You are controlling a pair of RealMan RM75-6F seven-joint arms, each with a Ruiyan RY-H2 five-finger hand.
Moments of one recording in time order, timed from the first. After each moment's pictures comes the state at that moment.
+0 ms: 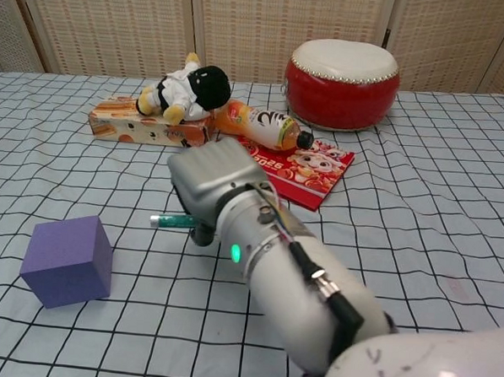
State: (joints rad) left arm -0.14 -1.06 -0.01 -1.50 1.57 1.47 -0.31; right arm 0.97 -2.09 0.25 -1.49 -0.80 1.28 -1.16
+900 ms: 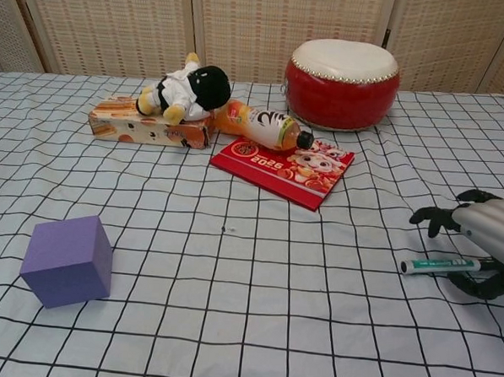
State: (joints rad) left arm -0.14 -1.11 0.00 -1.53 1.58 1.46 -0.16; right arm 0.51 -1.53 -0.15 -1.56 -1.12 1.27 -0.58
